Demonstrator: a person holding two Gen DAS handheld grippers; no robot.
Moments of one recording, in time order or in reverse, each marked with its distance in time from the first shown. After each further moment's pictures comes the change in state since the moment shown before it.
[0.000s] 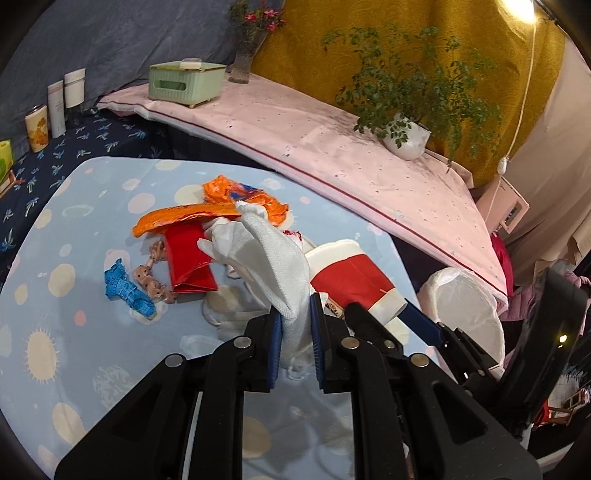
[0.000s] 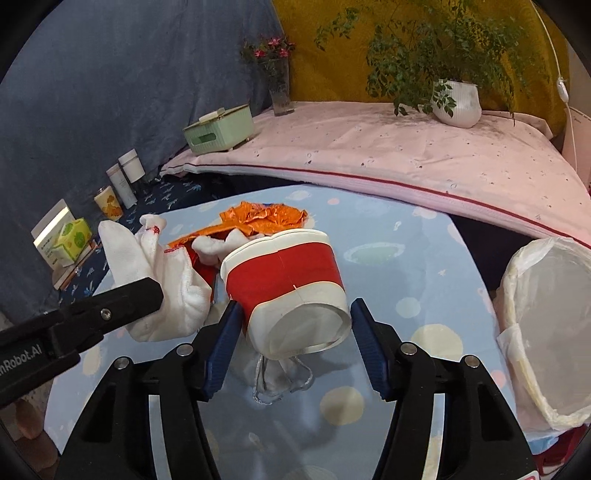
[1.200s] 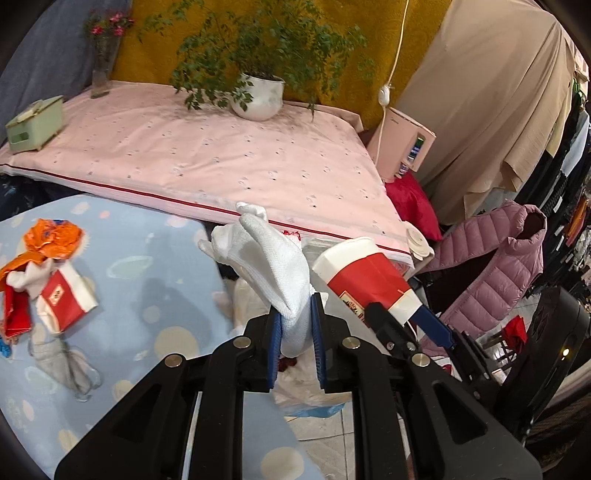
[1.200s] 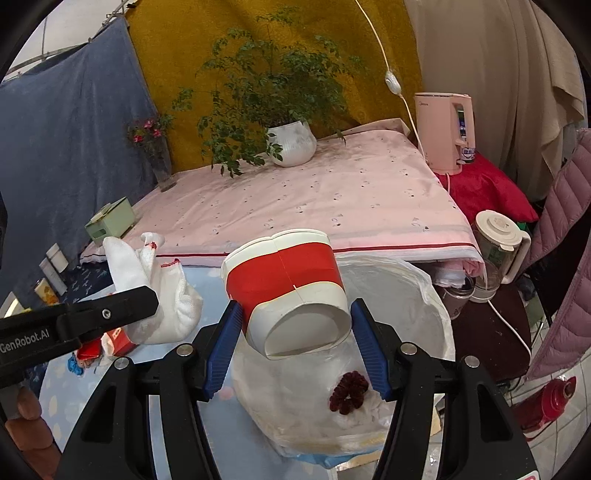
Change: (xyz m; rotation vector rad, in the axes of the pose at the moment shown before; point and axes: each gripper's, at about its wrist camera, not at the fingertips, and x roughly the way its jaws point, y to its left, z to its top) left arm 0.054 -0.238 -0.010 0.251 0.114 -0.254; right arm -0.124 -0.218 -0.006 0.247 -0.157 -0.277
